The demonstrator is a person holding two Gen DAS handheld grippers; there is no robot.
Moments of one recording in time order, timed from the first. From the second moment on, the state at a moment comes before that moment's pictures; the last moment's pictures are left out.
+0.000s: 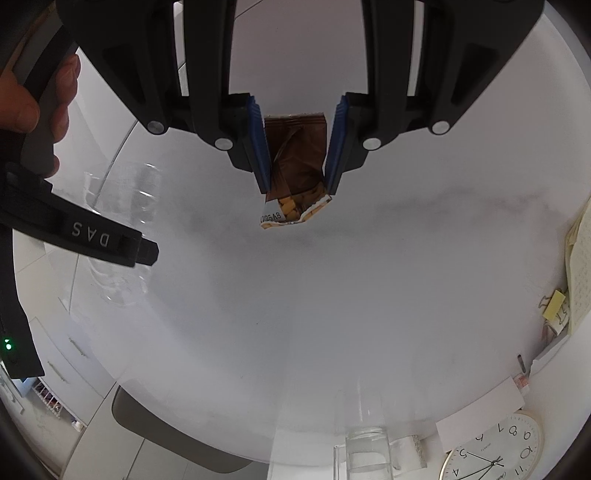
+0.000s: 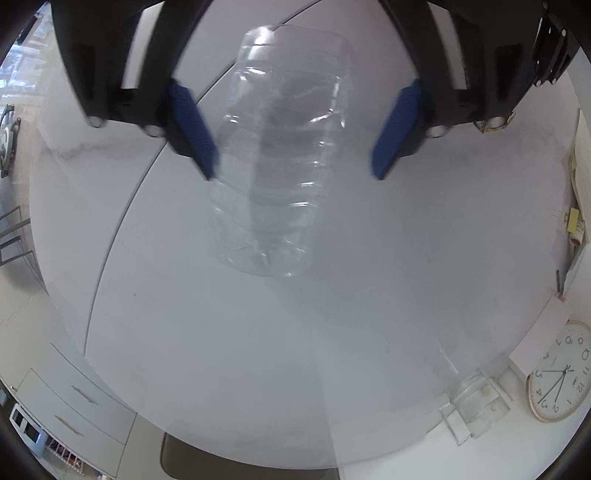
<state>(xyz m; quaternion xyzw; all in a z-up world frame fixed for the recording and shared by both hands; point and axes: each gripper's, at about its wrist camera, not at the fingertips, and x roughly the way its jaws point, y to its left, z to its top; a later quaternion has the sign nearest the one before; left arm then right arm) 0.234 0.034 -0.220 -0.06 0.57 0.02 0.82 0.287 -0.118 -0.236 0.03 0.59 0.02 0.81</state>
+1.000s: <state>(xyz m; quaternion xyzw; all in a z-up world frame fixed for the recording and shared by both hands) 0.098 -0.168 -0.131 0.08 0.53 -0.22 0.81 0.013 -0.329 -0.119 0.13 0.51 -0.09 0.85</state>
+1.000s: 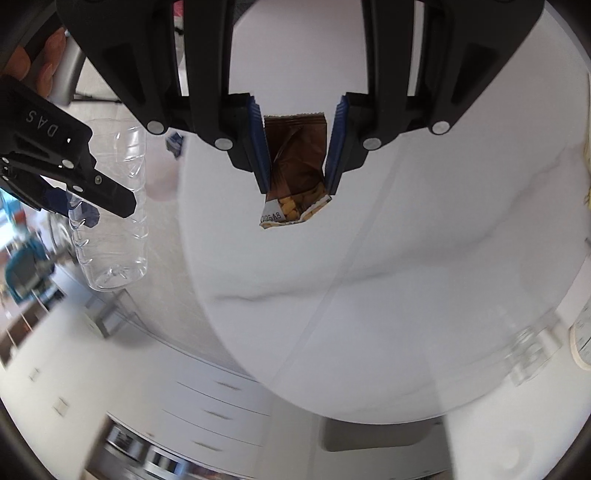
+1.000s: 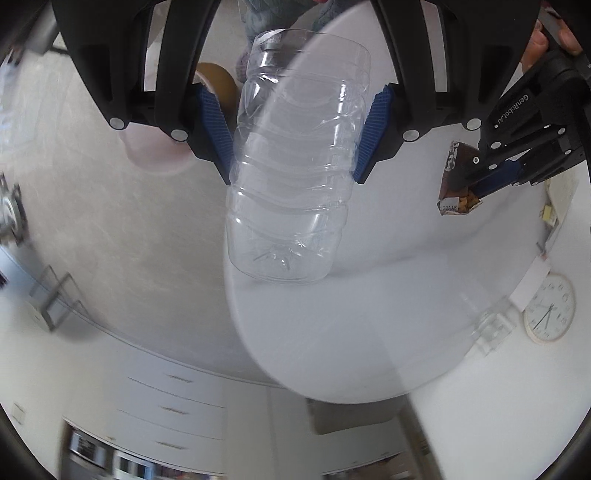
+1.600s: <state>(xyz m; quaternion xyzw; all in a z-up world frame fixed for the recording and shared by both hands) -0.003 -0.424 -0.215 0.20 0.57 -0.42 0.68 -0.138 -0.504 -0.158 0.22 0.50 -0.27 0.79</state>
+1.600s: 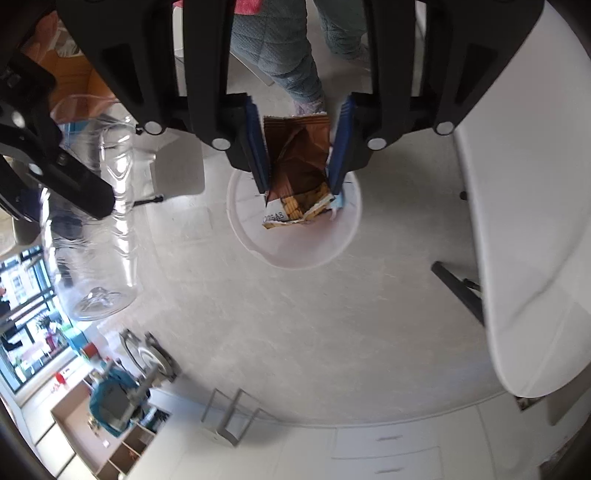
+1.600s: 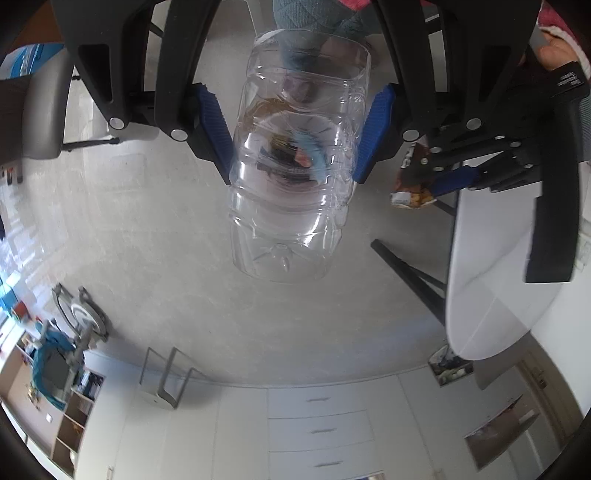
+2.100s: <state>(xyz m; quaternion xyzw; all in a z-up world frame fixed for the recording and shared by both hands) -0.003 -0.450 -0.221 0.21 0.58 -0.39 0.69 -0.147 -0.555 -0.200 0.23 0.52 -0.27 0.78</state>
